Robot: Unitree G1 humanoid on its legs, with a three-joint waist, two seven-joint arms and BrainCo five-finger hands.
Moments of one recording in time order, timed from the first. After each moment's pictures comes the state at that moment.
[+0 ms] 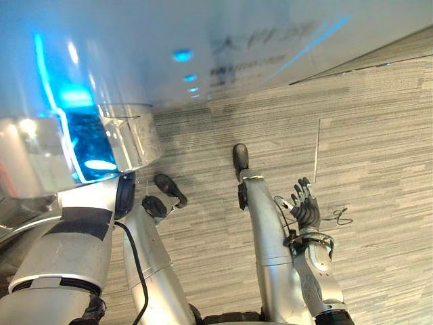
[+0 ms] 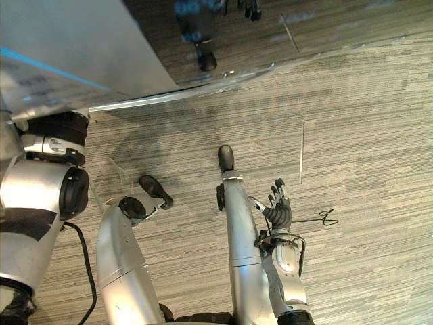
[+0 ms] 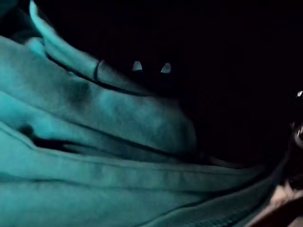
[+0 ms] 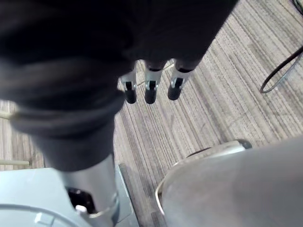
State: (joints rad) left arm -1.30 0.44 0.07 0.82 -1.16 -0.23 0.33; right arm 0.07 -0.05 0.08 0.09 0.25 -0.19 -0.22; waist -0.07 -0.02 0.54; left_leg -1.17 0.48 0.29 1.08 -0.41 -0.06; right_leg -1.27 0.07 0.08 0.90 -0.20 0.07
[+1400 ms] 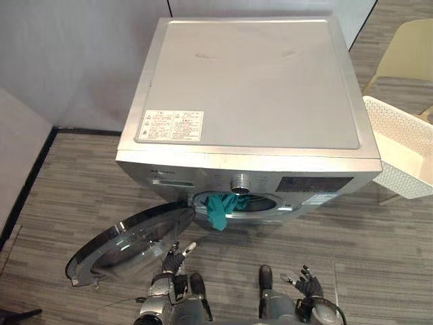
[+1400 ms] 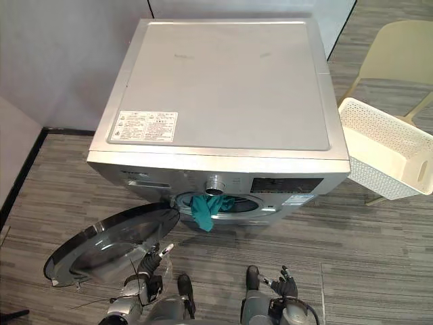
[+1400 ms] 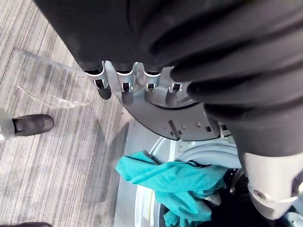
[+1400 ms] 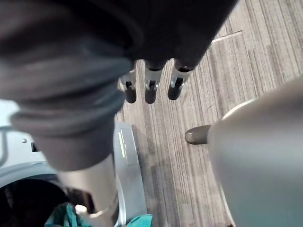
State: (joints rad) left arm -0.02 0.06 -0.08 0.89 -0.23 -0.13 0.09; right arm 0.15 -0.07 -0.08 0.82 0.19 -0.12 -0.10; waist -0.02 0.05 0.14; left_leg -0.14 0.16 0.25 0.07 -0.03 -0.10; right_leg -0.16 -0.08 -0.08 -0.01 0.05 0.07
